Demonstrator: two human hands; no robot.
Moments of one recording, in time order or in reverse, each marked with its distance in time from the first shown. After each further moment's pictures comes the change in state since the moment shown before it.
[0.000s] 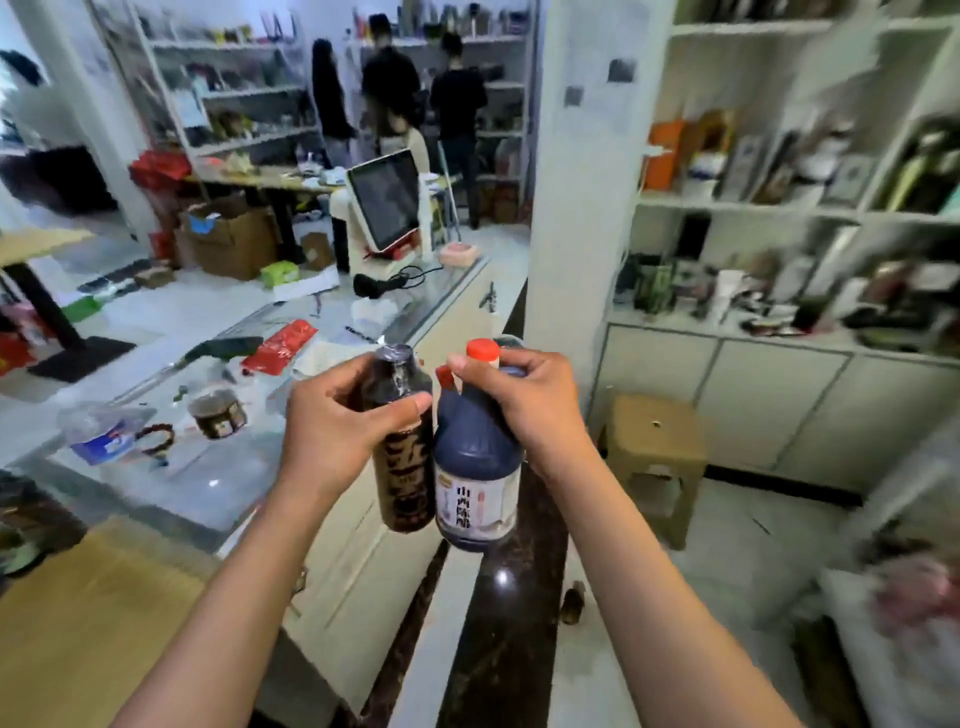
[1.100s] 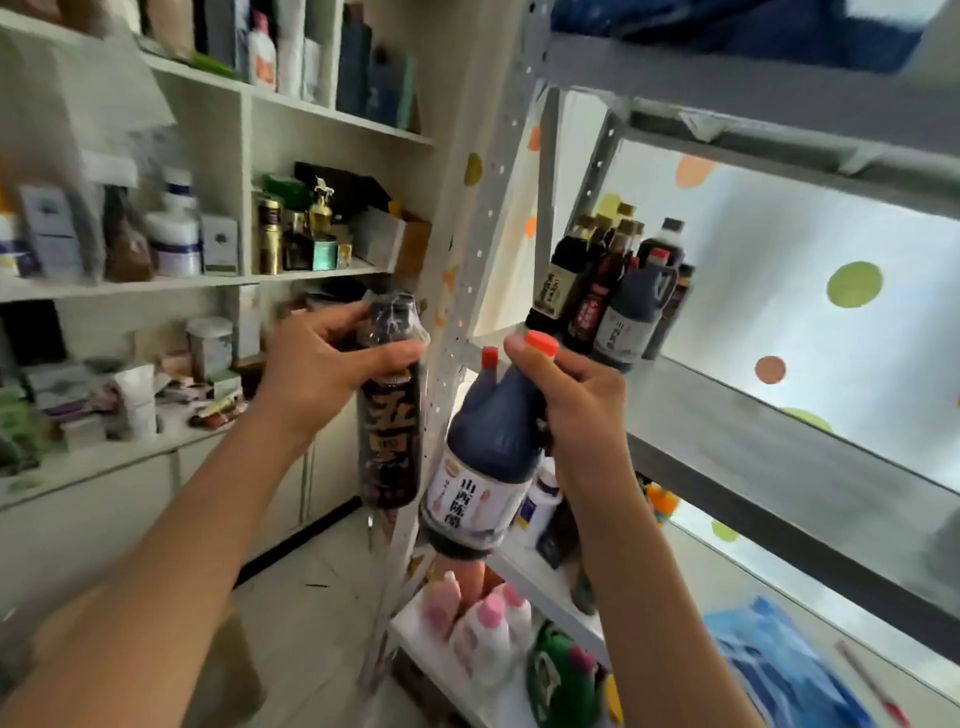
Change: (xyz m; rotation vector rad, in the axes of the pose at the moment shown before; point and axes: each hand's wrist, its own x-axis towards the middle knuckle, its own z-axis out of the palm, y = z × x) left_hand 0.235 0.151 0.612 -0.701 -1.070 0.165; right_hand 0.092 -0.192 -0.452 -0.455 1.268 -0.307
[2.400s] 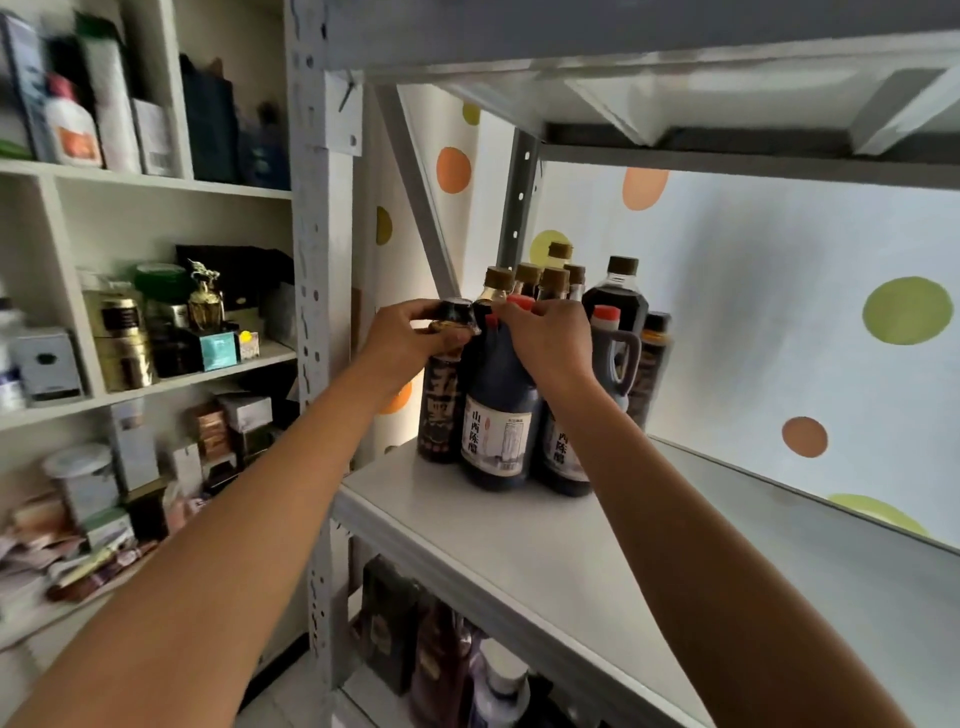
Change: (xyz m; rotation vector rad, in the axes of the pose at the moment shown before) left_hand 0.315 -0.107 0.250 0.097 -0.182 0.013; right_hand 0.363 0.060 -0.102 -0.532 0.216 -0.058
